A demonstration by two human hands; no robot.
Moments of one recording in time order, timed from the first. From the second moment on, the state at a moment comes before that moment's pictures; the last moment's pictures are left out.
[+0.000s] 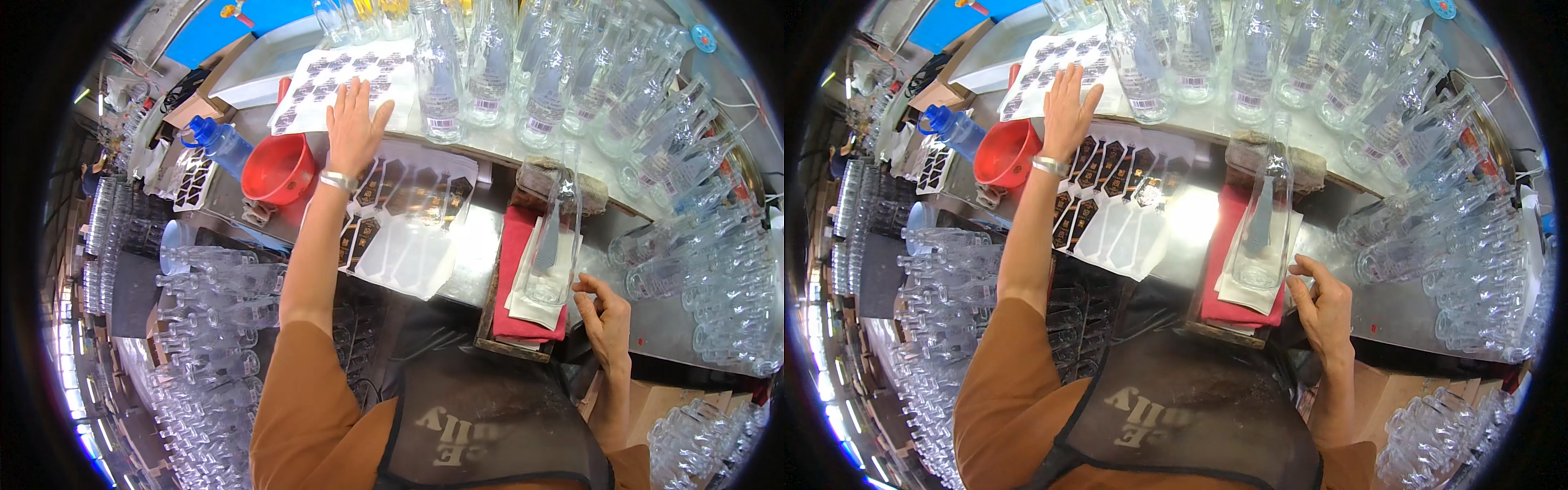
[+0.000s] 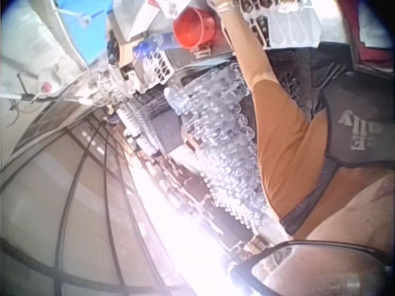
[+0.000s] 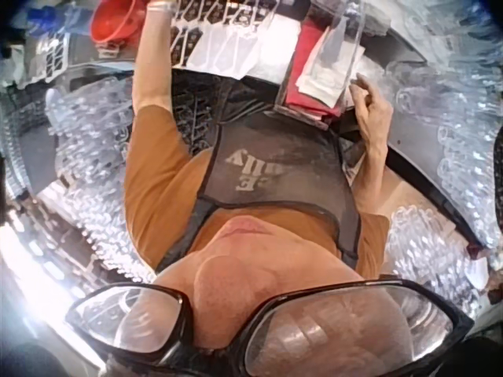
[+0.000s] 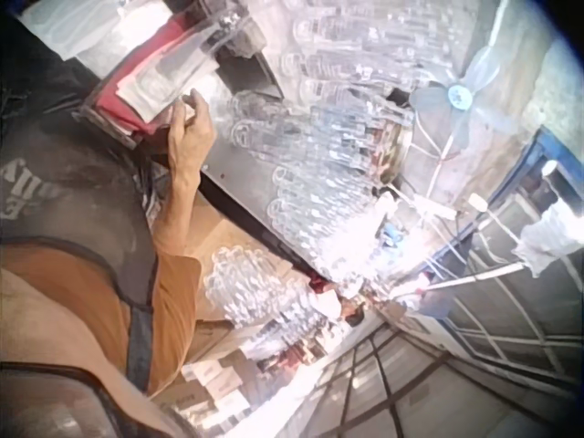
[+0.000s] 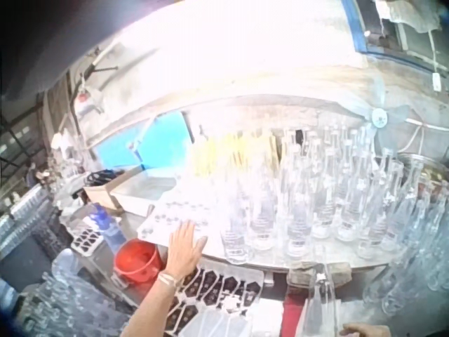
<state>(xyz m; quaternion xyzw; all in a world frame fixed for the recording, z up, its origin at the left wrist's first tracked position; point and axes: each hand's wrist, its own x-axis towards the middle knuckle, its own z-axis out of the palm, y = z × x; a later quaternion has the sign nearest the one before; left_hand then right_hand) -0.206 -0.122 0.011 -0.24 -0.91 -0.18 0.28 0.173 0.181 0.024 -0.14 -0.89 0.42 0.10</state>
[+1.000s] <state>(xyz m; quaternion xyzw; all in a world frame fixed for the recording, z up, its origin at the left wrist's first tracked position) 0.036 -0.007 0.044 -0.57 -0.77 -0.28 0.11 0.176 0.153 0.001 -0.08 -0.93 0.27 0.22</state>
